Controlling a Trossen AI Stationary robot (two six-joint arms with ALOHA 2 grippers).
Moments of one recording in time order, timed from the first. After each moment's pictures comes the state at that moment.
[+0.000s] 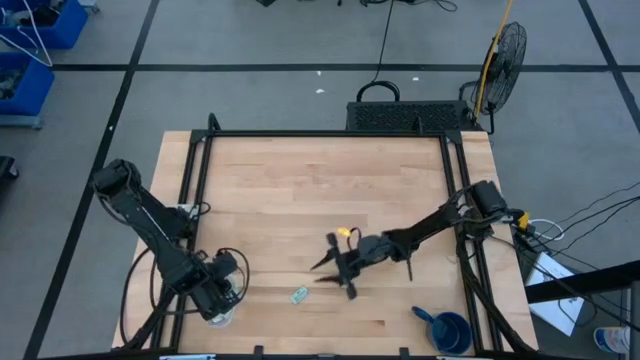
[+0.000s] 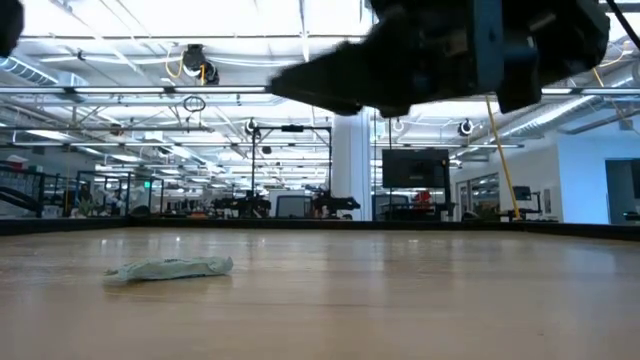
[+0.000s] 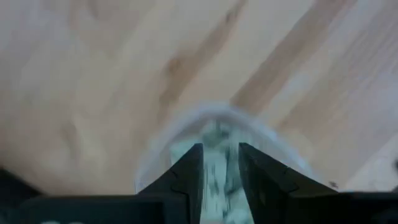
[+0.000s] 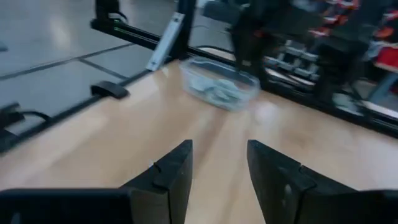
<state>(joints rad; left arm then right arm) -0.87 1.41 0.91 -0.97 -0.10 -1.59 0.31 1.92 0.84 0.87 -0.02 -0.21</state>
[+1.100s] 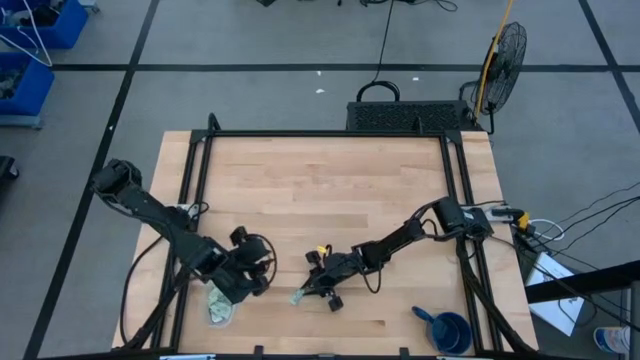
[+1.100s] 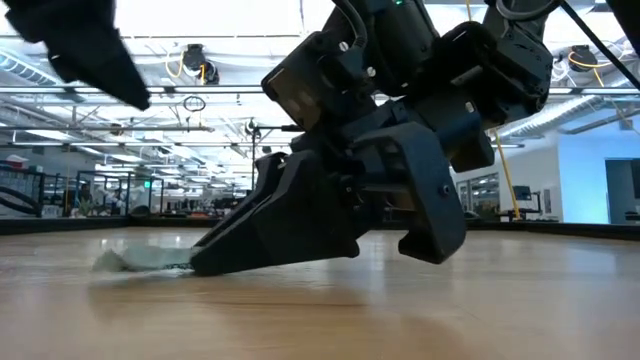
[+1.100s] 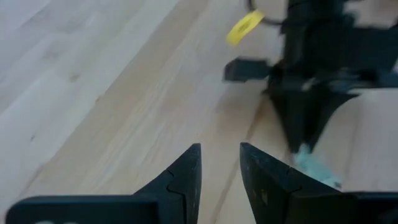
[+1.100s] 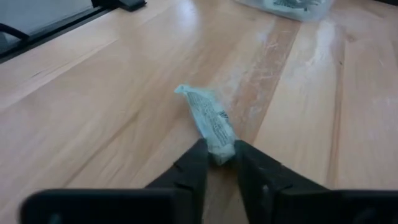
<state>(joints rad) -0.66 1.41 0.92 -0.62 -0.63 -0.99 0.30 2.23 1.12 0.60 -0.09 -0.17</state>
